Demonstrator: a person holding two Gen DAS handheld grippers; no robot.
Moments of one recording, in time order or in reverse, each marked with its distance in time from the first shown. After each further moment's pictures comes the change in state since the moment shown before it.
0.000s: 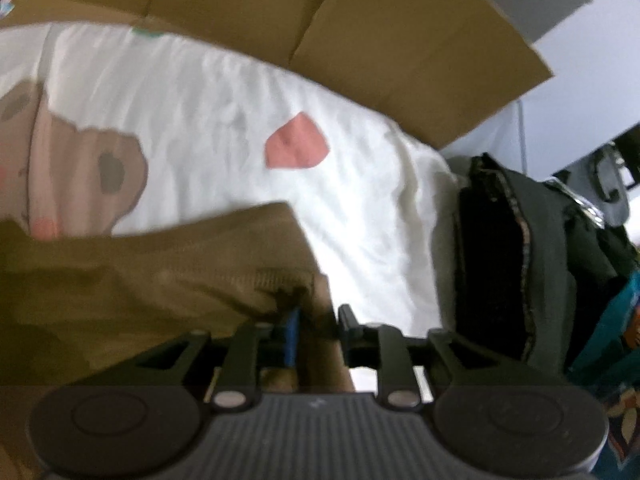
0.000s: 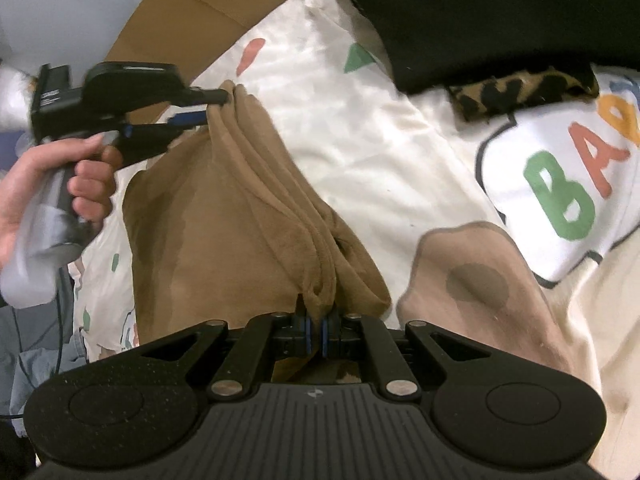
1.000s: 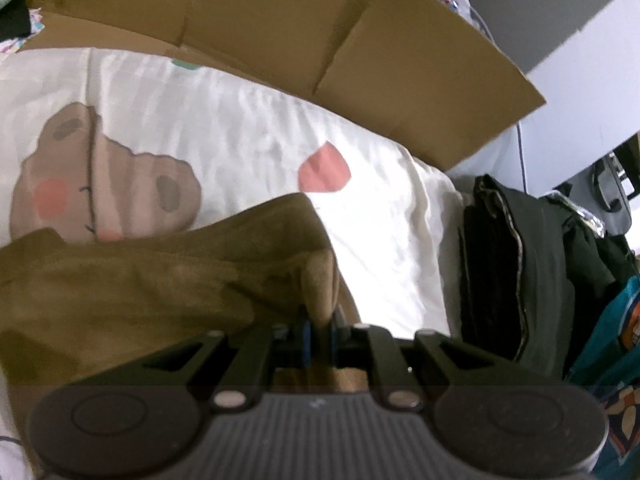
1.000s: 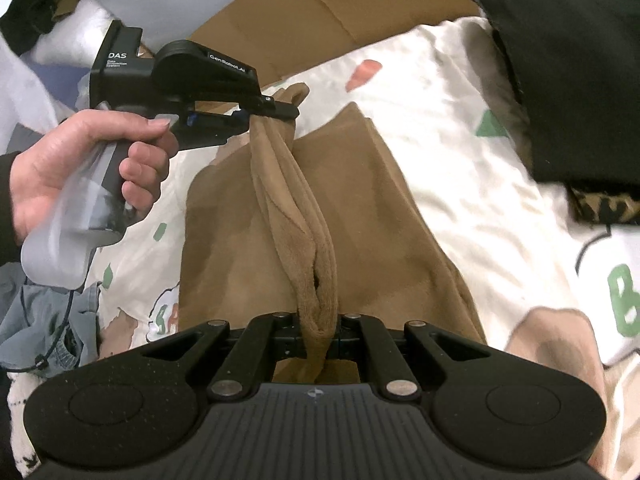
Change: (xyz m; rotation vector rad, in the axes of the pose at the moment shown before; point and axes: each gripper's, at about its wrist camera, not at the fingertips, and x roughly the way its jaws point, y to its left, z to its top) left arm -0.034 0.004 -0.010 -0.016 -0.045 0.057; right arm -0.005 0.069 0.013 -0.272 -0.037 0.063
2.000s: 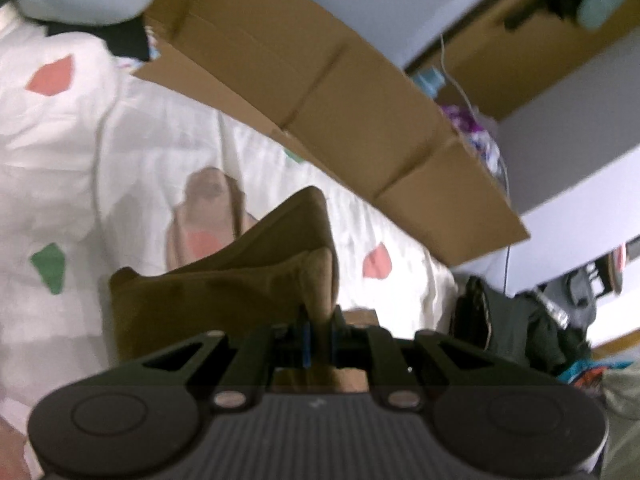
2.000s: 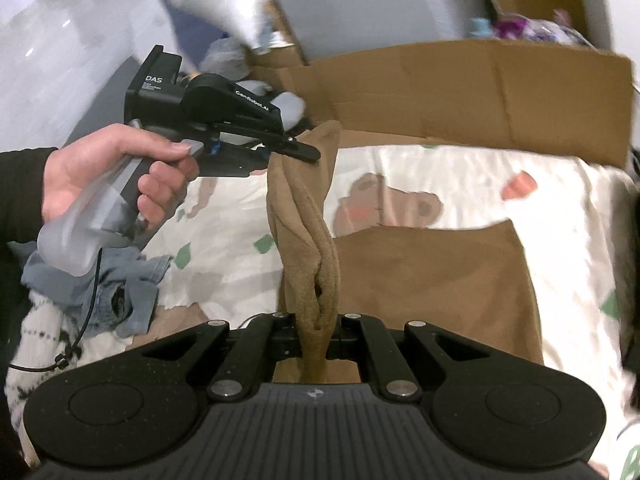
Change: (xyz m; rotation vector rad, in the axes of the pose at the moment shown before) left arm -0.140 0.102 0.028 -0.189 -0.125 -0.035; right arm -0.017 0.131 0.044 -0.378 -0.048 0.145
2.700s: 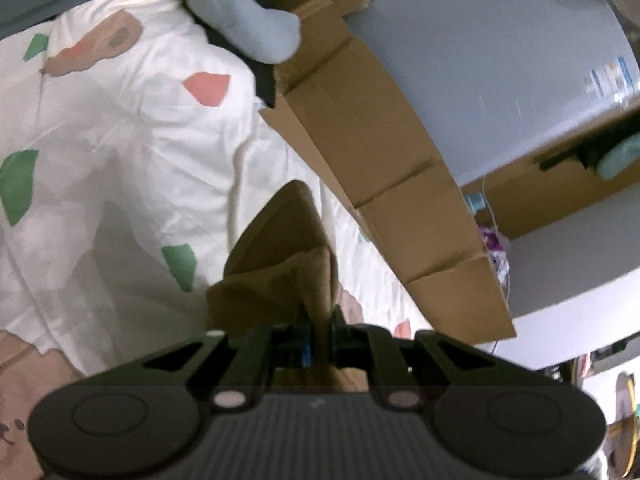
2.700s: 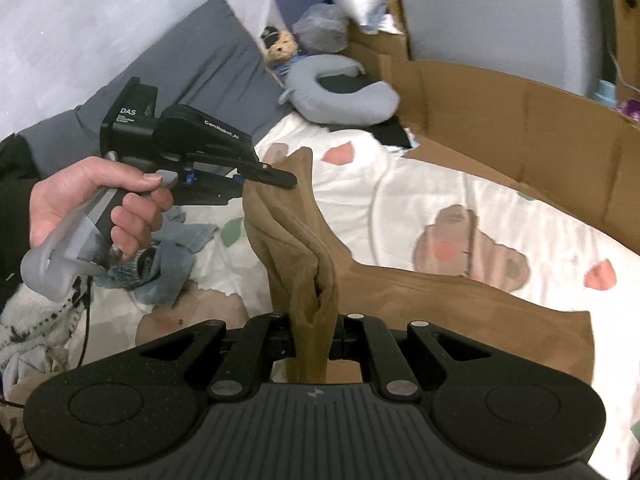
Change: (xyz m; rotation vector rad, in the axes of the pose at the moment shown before) left arm -0.110 0.139 -0.023 -0.283 -0.210 -0.071; right arm 0.054 0.094 0.046 -0.303 0.083 0.093
